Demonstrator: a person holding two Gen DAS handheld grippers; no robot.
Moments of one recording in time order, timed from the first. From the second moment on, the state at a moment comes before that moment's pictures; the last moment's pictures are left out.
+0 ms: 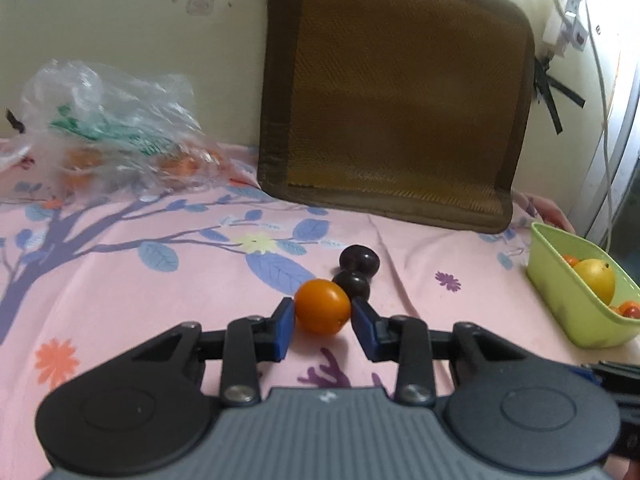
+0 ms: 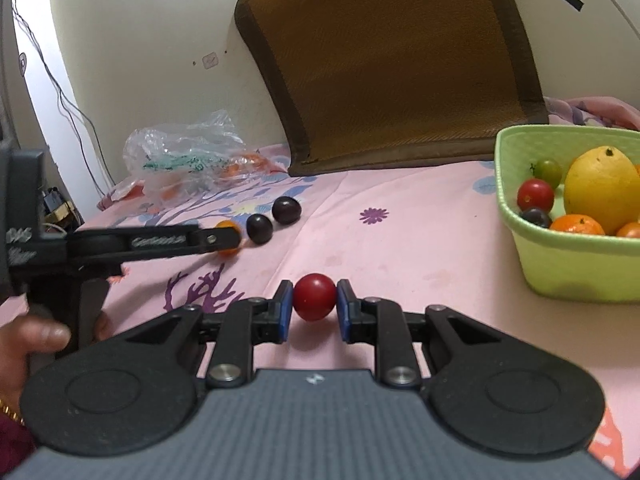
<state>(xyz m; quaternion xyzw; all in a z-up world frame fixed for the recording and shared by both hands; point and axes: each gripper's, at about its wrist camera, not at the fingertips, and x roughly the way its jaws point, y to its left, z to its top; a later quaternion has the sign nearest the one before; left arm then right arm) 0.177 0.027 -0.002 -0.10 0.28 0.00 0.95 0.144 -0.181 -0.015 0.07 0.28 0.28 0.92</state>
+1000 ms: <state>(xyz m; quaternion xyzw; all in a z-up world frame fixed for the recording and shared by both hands) 0.077 -0.060 -0.006 -0.05 0.28 -0.13 0.95 0.066 -0.233 -0.026 0.06 0.26 0.20 0.94</state>
